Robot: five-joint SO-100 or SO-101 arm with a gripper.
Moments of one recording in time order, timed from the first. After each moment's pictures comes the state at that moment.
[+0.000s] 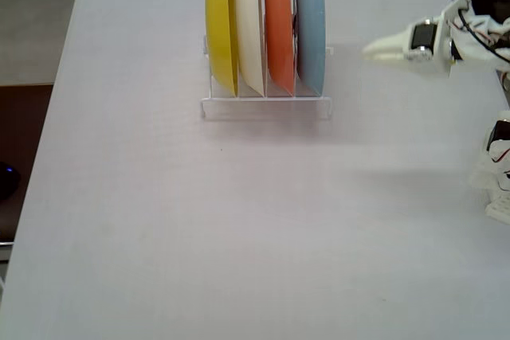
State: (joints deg) arm 20.2 152.3 122.6 39.6 -26.3
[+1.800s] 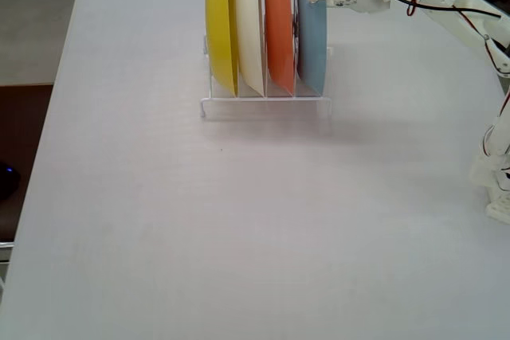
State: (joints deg) arm 29.4 96.0 64.3 53.1 -44.8
